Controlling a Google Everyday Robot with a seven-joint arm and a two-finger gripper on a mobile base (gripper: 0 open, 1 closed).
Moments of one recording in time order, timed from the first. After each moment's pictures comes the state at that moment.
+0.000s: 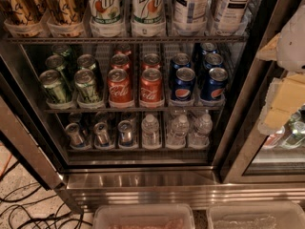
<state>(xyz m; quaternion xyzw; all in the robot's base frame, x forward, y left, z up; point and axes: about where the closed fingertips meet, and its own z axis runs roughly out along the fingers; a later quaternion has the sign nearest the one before) 0.438 -0.217 0.976 -0.60 0.78 -0.03 0.16</state>
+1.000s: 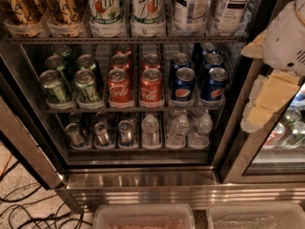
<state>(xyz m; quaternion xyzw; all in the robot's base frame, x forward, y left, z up) 0.440 -0.186 0.982 -0.61 0.77 -0.01 0.19</state>
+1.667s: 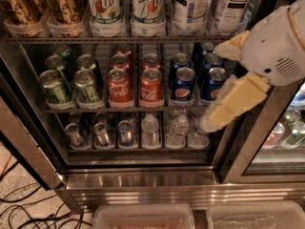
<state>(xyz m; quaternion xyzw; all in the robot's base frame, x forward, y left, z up) 0.434 -0.118 0.993 -0.59 0.74 0.09 0.32</state>
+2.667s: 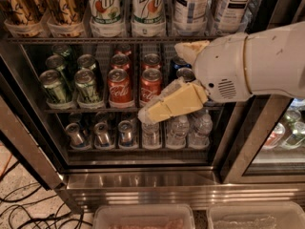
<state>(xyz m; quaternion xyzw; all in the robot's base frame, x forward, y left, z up) 0.445 -0.029 1.001 -0.50 0.69 0.21 0.48</state>
